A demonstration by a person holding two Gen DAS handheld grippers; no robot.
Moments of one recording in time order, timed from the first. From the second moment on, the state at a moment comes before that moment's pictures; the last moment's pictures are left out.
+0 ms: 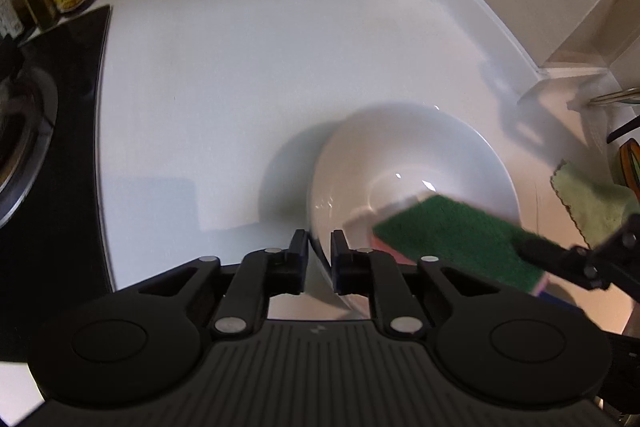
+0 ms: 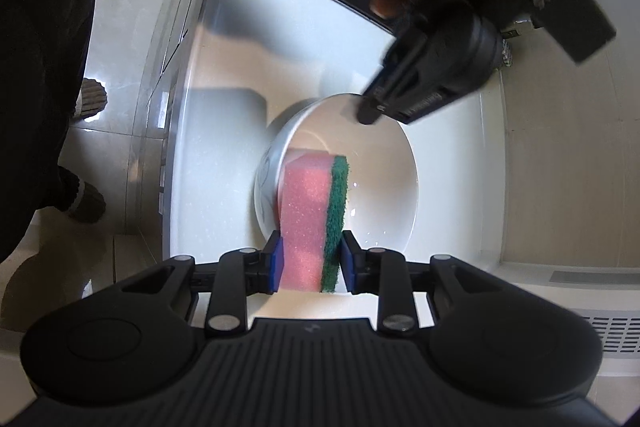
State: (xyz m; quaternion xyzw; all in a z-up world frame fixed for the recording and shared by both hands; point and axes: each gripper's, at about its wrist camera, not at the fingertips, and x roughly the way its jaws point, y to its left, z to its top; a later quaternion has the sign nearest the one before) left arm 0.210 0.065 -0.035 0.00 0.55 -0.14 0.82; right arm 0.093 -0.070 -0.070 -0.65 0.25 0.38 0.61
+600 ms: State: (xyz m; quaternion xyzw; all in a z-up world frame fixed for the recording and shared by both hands) left arm 0.205 0.068 -0.030 0.00 0.53 -0.13 0.84; right arm 0.089 -0.073 -0.072 -0.67 0.24 0.37 0.59
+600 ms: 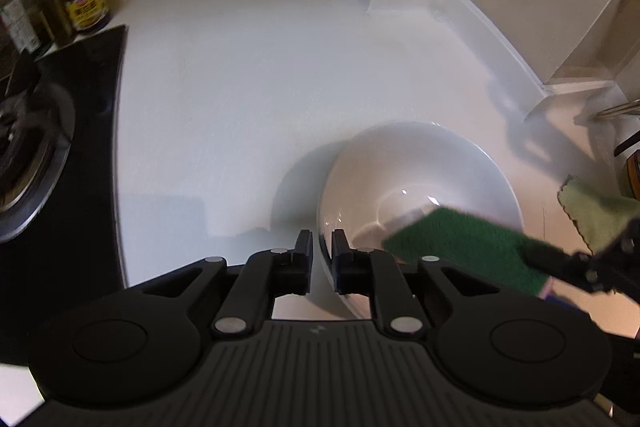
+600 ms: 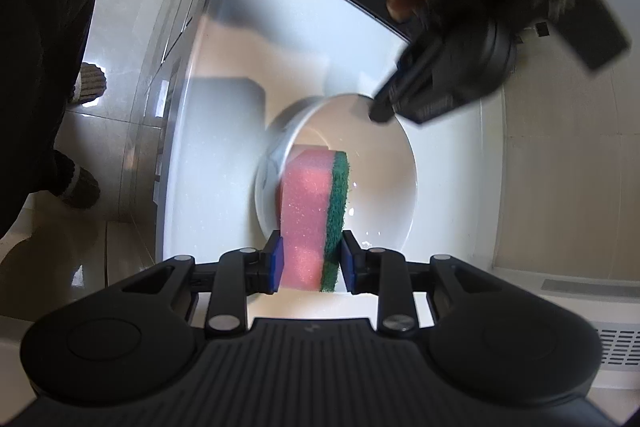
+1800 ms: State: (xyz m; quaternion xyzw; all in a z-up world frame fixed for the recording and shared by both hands) left arm 0.256 0.036 -0.047 0.16 0.48 -0.27 0.82; right arm 0.164 -0.268 -0.008 0.14 0.51 0.15 0.83
